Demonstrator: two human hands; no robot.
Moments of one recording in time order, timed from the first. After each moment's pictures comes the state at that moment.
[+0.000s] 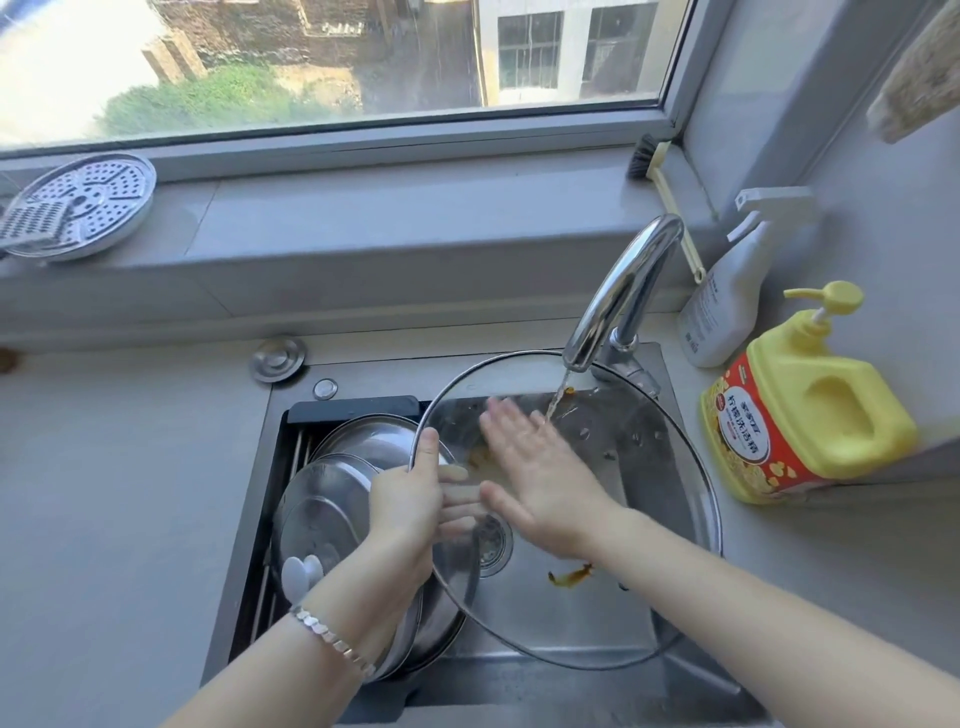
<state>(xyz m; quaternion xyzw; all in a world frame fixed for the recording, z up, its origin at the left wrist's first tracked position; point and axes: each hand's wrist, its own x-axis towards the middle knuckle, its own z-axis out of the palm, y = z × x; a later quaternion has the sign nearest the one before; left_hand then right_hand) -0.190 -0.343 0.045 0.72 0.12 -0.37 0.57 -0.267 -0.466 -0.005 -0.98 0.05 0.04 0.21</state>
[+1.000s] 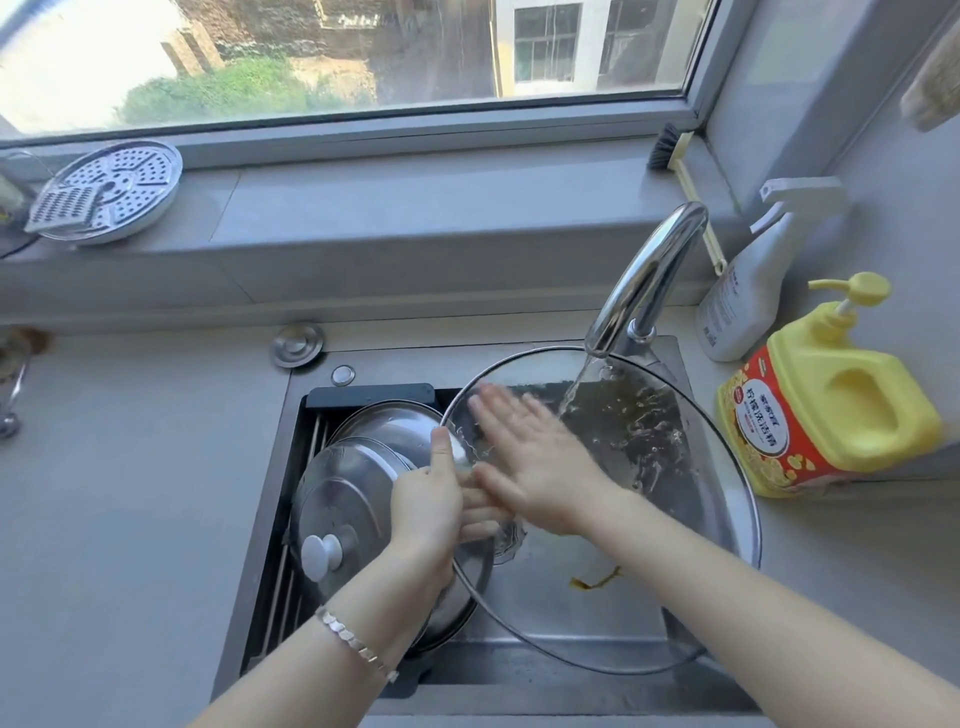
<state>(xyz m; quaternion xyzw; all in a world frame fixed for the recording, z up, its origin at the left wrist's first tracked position) -0.203 -0.336 0.047 0.73 0.14 -0.37 0.55 -0.251 -0.455 0.001 -0.97 0.06 0.04 0.21</state>
